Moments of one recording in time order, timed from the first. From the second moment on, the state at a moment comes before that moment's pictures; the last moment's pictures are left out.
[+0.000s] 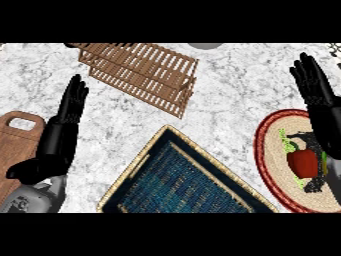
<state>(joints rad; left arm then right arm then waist) -0.18 0.34 -0.30 -1.63 0.17 0.38 -0.13 -0.26 -0.53 0.20 -1.59 -0.30 -0.15 -0.25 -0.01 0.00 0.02</state>
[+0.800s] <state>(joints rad) -0.03 0.39 -0.20 -1.42 0.38 0.26 0.17 0.16 -0.81 -0.21 -1.27 -0.35 -0.08 -0.27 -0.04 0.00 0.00</state>
